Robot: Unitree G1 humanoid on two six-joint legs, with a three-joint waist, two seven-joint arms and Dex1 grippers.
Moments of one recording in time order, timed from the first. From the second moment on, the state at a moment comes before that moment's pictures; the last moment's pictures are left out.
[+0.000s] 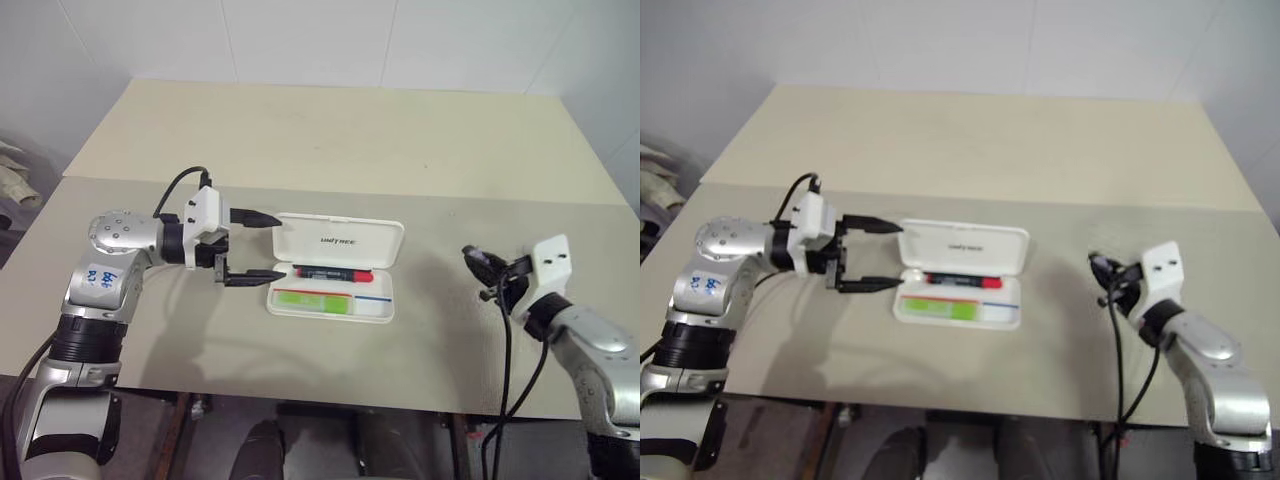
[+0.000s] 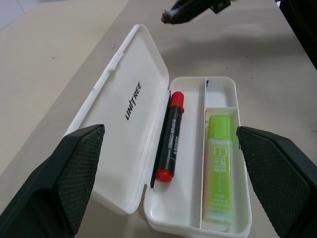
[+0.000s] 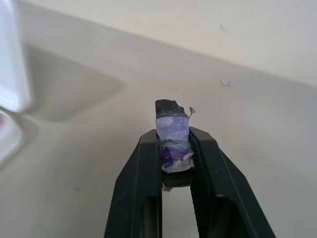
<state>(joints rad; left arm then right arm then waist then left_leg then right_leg) -0.62 0.71 -0.02 0.09 -0.36 0.18 -1.25 -0.08 -0.63 -0.30 -0.34 0.44 0.54 0.58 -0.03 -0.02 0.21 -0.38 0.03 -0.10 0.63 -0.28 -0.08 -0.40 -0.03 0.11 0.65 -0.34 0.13</state>
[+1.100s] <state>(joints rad) -0.52 0.72 0.00 -0.04 -0.39 0.25 -1.23 -0.29 -0.70 0.10 -0.14 0.34 0.24 1.10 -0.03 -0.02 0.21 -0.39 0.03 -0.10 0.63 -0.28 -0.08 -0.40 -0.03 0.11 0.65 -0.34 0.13</state>
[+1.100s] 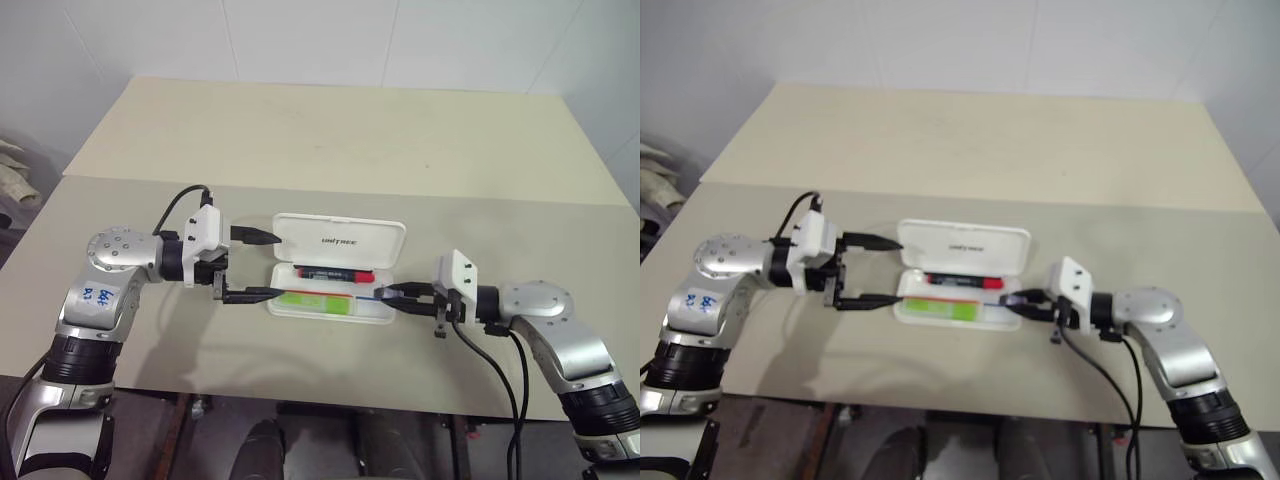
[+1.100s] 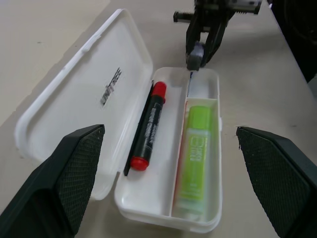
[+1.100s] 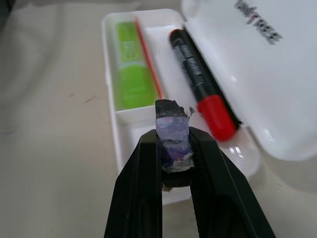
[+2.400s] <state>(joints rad) -0.51 0.73 0.00 -0.07 -0.39 0.28 -1.19 -0.31 -0.64 0.14 -0.11 0.31 0.24 1.10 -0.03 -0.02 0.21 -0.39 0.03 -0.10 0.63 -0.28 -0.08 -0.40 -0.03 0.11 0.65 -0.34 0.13</state>
